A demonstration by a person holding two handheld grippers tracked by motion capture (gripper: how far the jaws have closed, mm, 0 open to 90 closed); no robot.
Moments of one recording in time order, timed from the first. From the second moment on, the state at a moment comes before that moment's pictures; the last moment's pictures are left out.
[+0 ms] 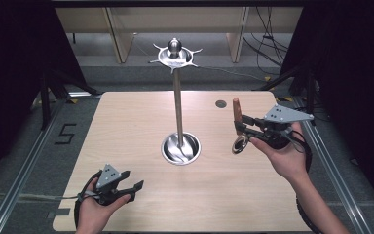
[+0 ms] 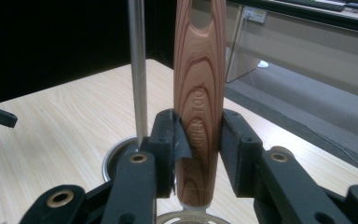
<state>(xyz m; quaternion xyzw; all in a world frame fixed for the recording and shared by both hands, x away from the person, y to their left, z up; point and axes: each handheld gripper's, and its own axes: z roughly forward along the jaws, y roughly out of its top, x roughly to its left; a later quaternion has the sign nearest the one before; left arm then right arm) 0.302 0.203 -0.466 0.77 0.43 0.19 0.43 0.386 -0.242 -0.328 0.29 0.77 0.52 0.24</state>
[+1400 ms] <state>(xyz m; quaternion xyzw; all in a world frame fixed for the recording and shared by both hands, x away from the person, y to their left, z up) 0.302 0.204 -0.466 0.77 0.43 0.19 0.44 0.397 -0.222 -0.303 0.28 0.76 0.53 0.25</state>
